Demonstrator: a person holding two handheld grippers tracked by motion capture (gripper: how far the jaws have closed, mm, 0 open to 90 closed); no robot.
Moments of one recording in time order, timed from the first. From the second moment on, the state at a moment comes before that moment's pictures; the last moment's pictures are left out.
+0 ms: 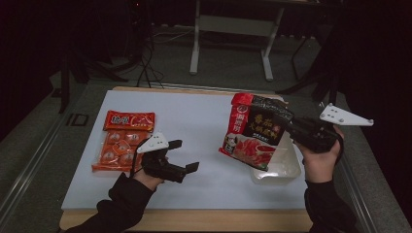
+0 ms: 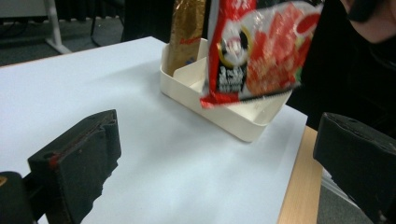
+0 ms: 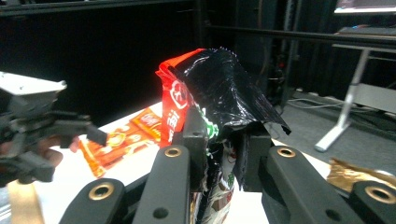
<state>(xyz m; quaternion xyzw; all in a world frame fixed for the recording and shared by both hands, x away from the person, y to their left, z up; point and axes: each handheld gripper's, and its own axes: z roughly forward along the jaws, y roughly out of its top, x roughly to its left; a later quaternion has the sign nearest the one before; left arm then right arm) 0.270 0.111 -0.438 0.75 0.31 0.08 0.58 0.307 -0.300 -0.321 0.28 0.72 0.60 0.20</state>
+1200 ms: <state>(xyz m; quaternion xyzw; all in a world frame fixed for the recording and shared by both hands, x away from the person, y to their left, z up) 0.232 0.149 -0.506 0.74 0.36 0.08 0.56 0.371 -0.374 -0.344 0.32 0.70 0.58 0.26</state>
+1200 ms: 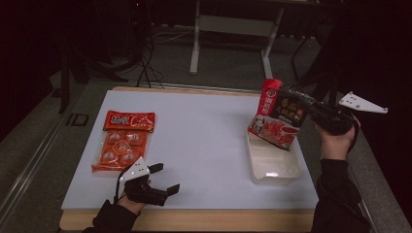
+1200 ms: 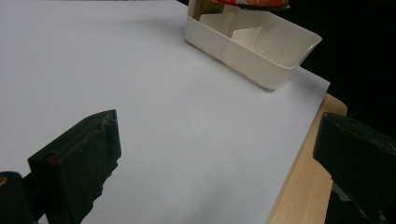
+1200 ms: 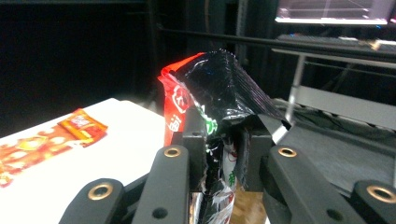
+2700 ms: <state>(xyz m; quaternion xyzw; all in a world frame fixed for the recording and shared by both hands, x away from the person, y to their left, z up) 0.234 0.147 -0.513 0.74 0.36 0.07 0.56 0.395 -0.371 -0.404 0.27 0.74 0.58 0.22</state>
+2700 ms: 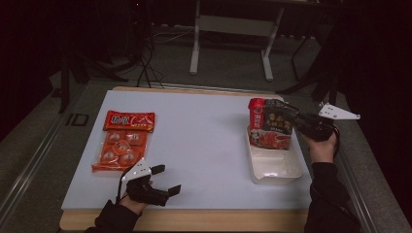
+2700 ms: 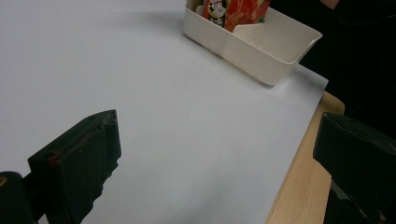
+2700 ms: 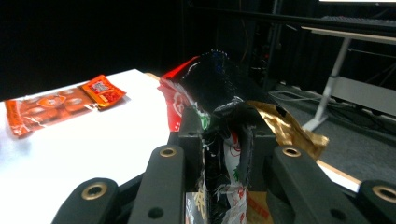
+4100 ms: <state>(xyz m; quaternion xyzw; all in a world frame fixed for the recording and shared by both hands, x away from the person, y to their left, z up) 0.233 0.149 -0.509 0.74 0.34 0.09 0.56 0.323 -0.312 -0.364 0.30 0.72 0.59 0.21</state>
